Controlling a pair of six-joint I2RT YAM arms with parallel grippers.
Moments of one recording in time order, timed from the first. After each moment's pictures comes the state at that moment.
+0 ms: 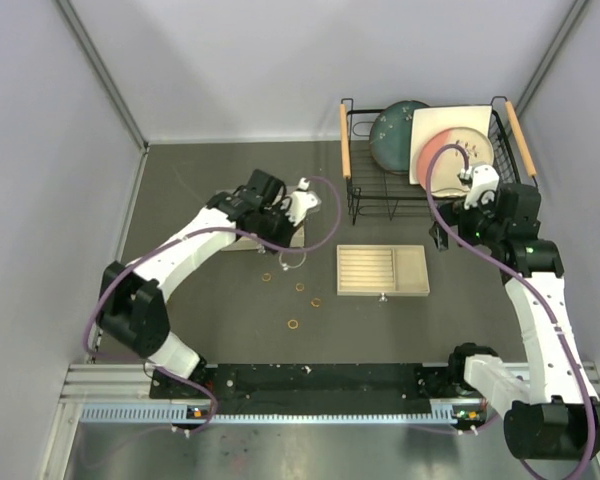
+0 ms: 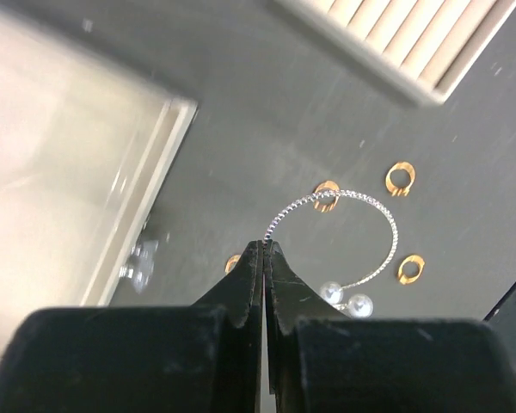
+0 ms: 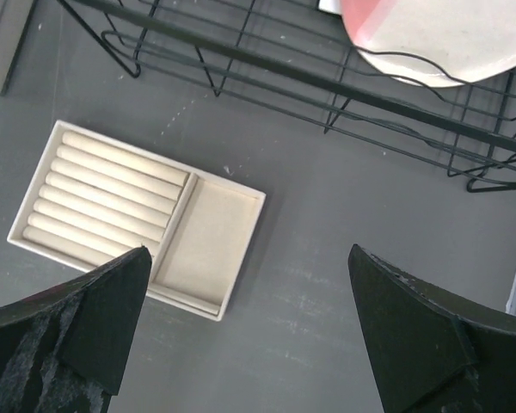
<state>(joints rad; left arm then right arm) -0.53 1.52 1.24 -0.74 0.29 0.38 -0.04 0.94 1.01 -0.67 -0.28 -0.21</state>
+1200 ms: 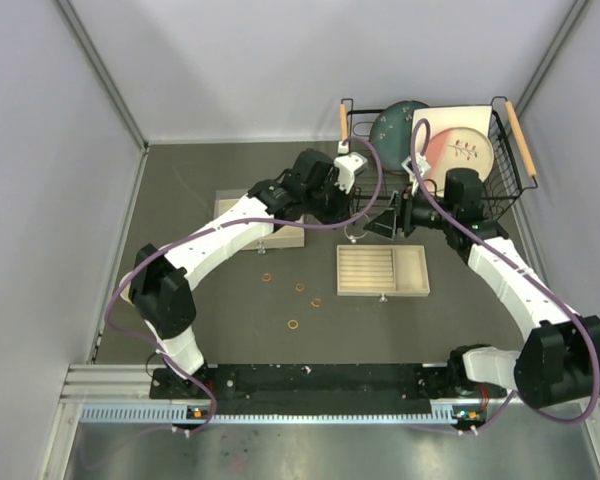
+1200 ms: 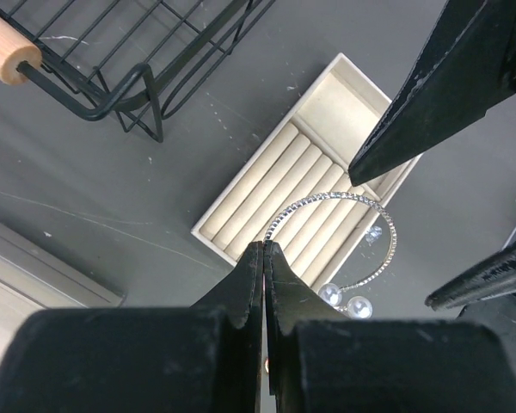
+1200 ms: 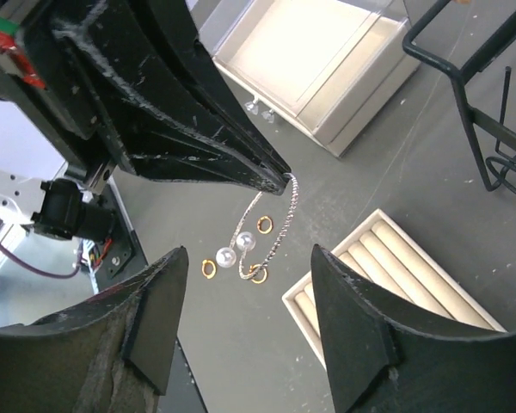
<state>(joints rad) -0.76 1.74 1.59 -0.49 0.26 -0.08 0.21 1.21 0.92 -0.14 -0.88 0.25</state>
